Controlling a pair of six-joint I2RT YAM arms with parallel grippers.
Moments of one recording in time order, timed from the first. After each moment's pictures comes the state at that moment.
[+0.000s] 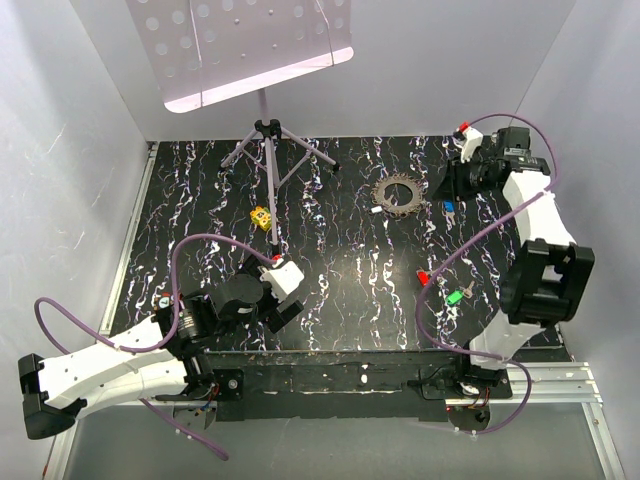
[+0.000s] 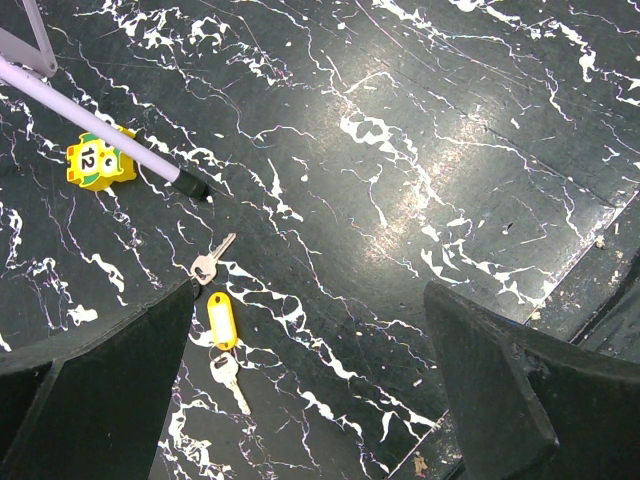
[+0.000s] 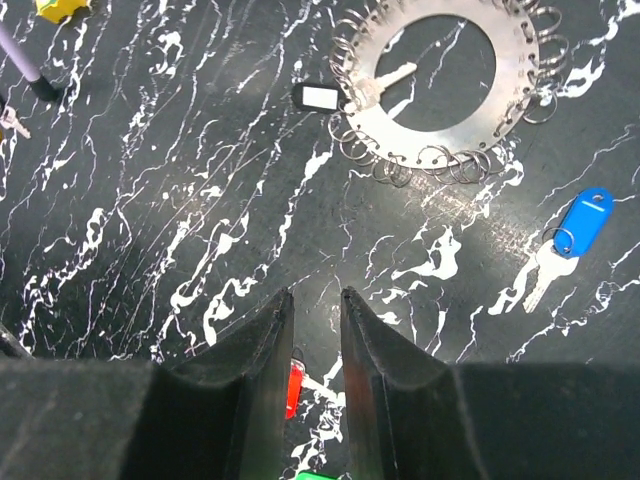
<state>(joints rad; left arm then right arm) -1.12 0.72 0.68 -0.50 -0.38 0.13 -0.10 1.66 1.48 -0.77 -0.73 -0.35</state>
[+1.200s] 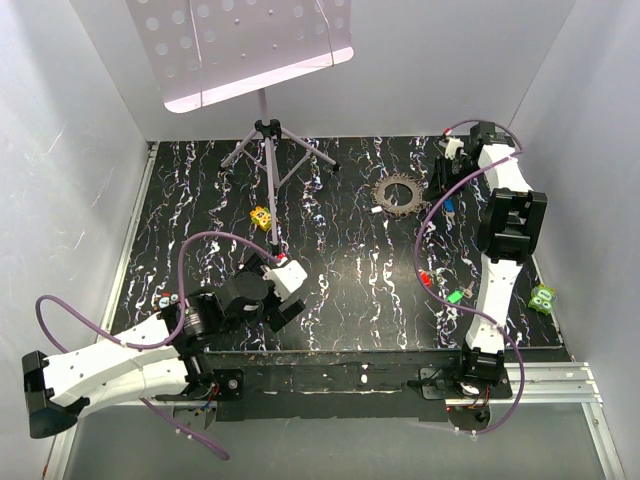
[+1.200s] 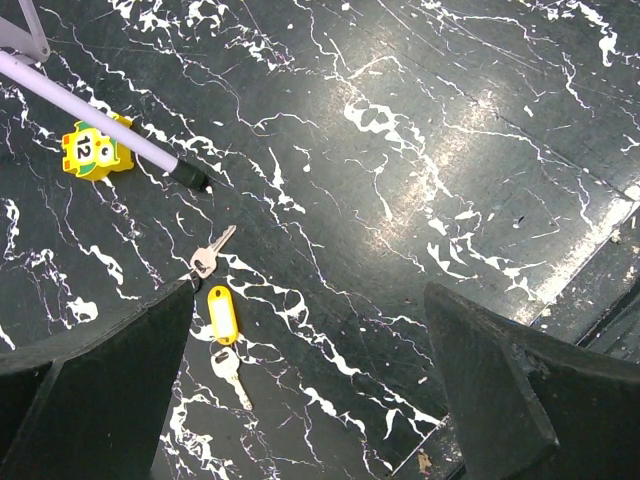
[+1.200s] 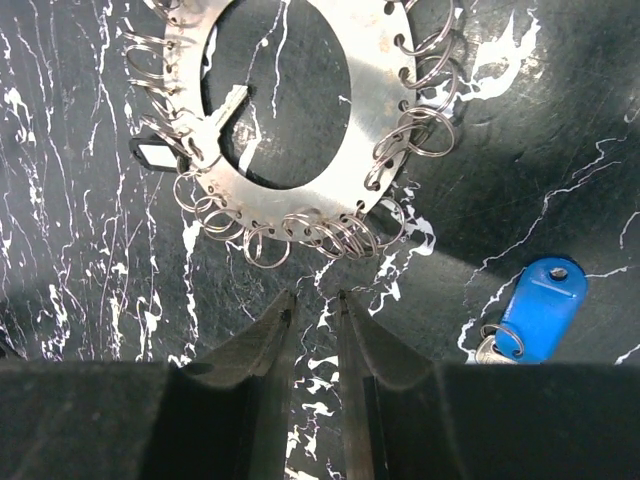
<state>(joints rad) -1.10 0.75 0.68 -0.50 -0.38 0.13 -0.10 2.36 2.09 -1.02 -0.64 -0.20</state>
